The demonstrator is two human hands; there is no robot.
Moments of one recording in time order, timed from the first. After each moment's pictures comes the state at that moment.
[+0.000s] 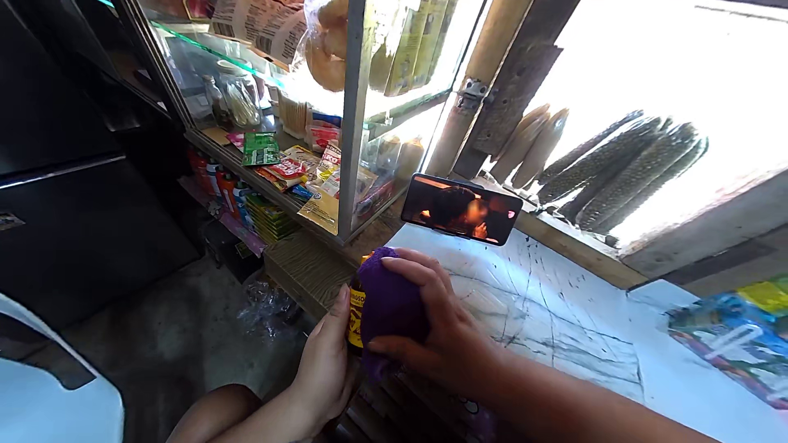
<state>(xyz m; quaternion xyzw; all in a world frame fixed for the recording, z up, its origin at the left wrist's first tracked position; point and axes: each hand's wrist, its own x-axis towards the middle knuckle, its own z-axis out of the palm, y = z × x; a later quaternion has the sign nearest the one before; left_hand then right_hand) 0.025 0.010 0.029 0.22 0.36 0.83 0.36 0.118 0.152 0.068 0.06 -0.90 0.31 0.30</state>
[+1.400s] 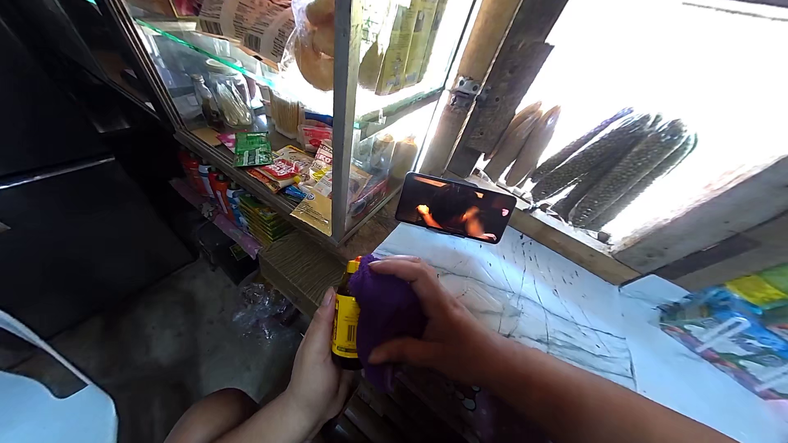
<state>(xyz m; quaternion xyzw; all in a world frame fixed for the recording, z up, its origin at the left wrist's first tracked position) 0.022 0.012 0.020 0.25 0.30 0.85 0.34 0.114 0.163 0.073 0.10 -0.89 0.39 0.23</state>
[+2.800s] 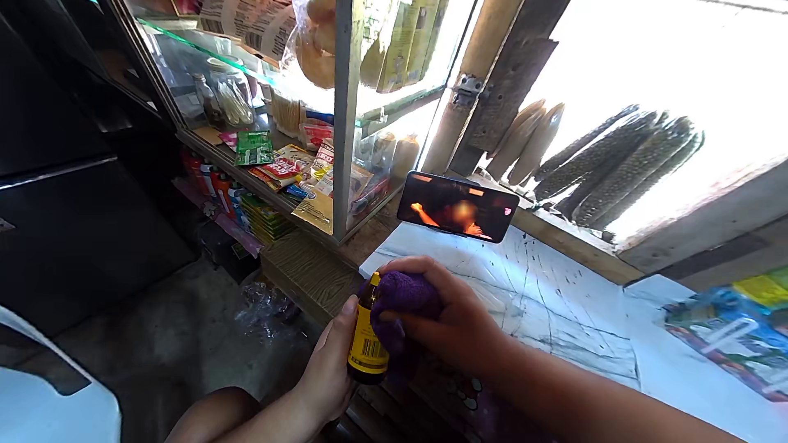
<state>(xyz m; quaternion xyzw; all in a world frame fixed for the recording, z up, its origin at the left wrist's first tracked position) 0.023 0.010 0.015 0.29 0.36 0.80 0.39 0.114 0.162 0.076 0.05 -0.85 0.44 0.27</state>
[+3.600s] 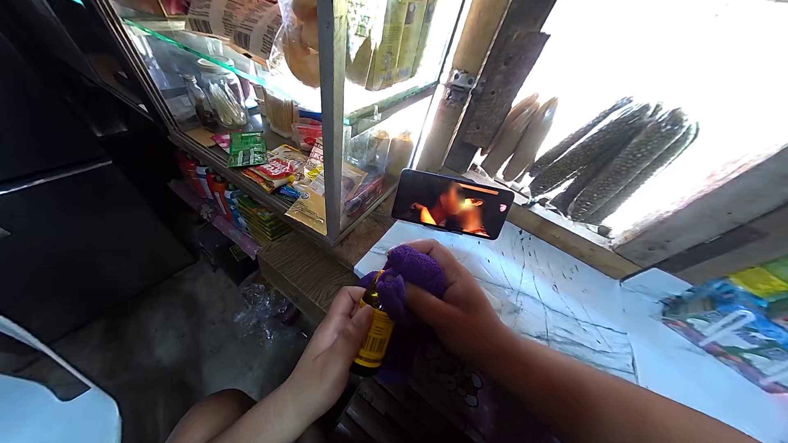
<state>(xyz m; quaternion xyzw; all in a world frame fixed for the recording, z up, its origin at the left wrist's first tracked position) 0.006 0.009 0.015 0.46 0.46 0.71 0.29 0.113 0.164 0.079 -0.05 -0.78 0.56 0.26</state>
